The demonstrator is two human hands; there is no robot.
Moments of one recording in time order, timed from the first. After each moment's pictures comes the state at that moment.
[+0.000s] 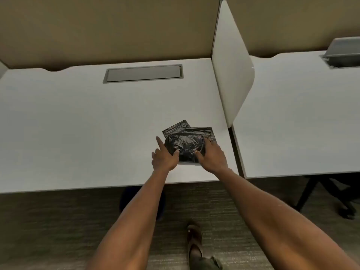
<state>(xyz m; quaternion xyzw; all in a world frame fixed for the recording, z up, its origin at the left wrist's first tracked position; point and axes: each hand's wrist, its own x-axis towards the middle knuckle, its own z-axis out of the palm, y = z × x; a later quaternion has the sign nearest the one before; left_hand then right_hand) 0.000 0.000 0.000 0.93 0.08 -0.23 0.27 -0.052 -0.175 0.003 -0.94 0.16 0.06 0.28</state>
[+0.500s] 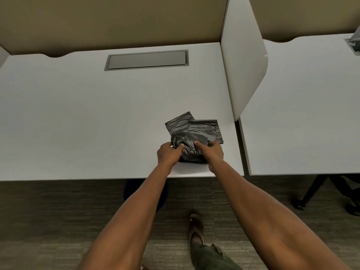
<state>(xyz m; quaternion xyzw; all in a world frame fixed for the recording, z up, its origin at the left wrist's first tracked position) 0.005 -0.010 -0.019 0.84 0.16 -0.22 0.46 -0.028 -0.167 -0.035 -0.67 0.45 0.09 0.59</state>
